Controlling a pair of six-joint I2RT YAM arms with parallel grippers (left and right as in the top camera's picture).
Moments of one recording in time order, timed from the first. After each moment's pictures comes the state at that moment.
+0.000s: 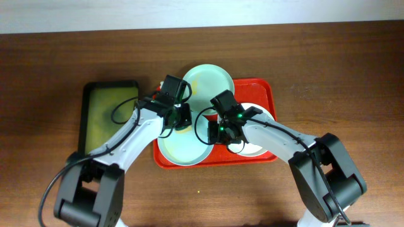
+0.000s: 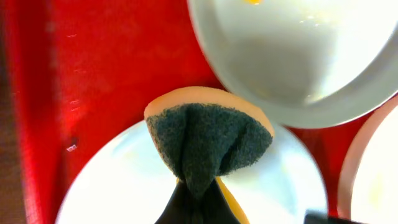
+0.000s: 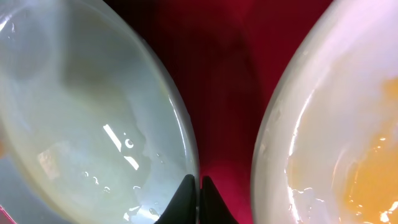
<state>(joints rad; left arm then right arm) -0.42 1.78 1.17 -0.56 0.02 -0.46 0.55 1.85 1.09 -0.48 -0.23 0.59</state>
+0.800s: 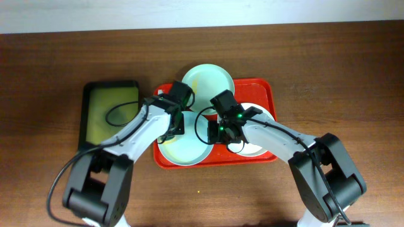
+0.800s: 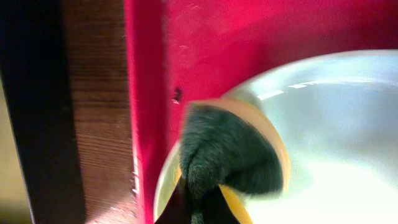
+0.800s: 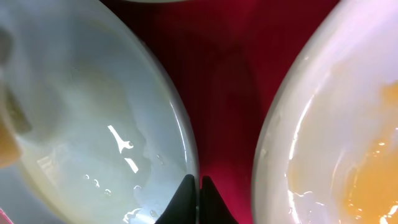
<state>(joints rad) -0.44 1.84 1.21 -0.79 -0.24 -0.46 0.55 1.85 1.09 -0.48 -0.23 0.59</state>
